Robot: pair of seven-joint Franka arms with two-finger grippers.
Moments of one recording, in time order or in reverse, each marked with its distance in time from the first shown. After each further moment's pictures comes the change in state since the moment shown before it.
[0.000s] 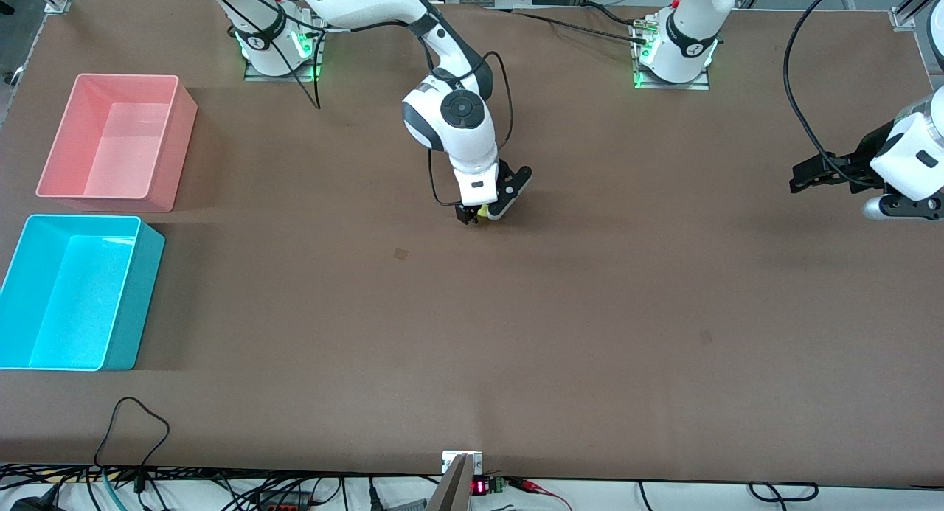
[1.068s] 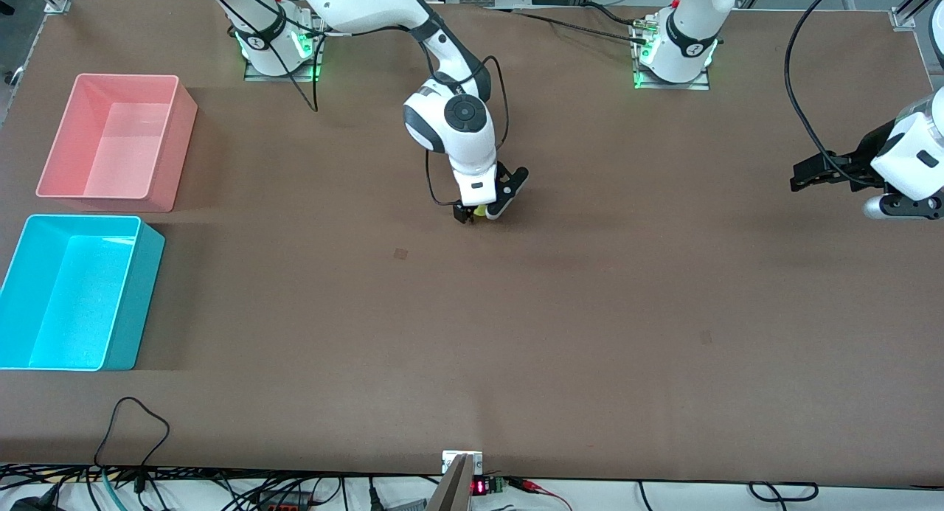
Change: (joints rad) left arm 0.001 0.000 0.003 0.000 0.000 -0.012 0.000; right arm 0.009 0.019 -0.003 -0.023 -0.020 0.000 0.000
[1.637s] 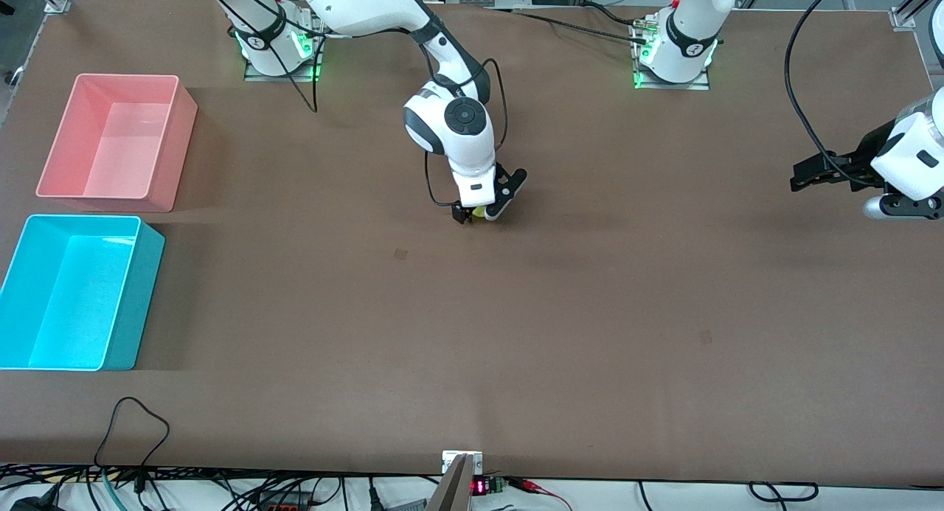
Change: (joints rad) left arm 0.000 0.000 0.000 0.000 0.000 0.000 0.000; right arm 0.000 0.008 0.000 -0.003 0.000 0.000 0.000
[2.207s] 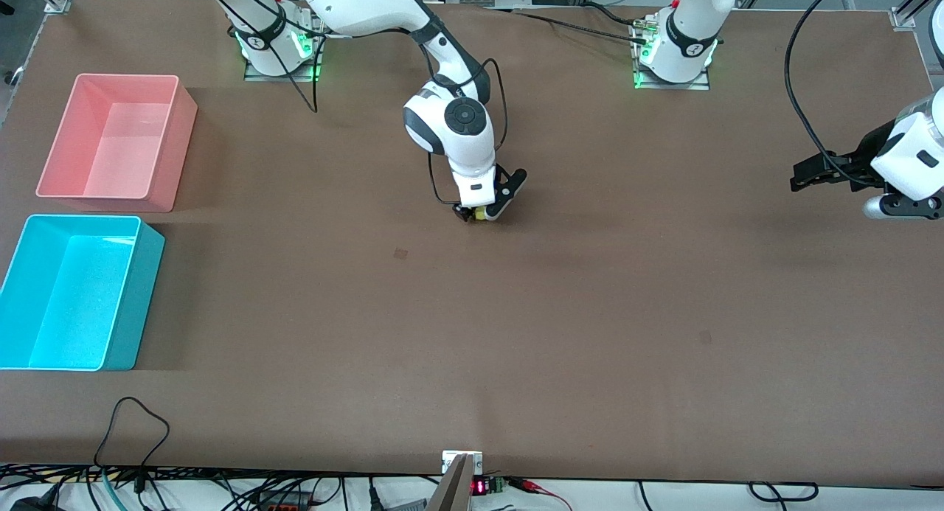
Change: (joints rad) left arm 0.000 0.000 0.000 0.000 0.000 0.000 0.000; right arm 0.000 0.000 -0.001 0.001 0.000 0.000 0.000
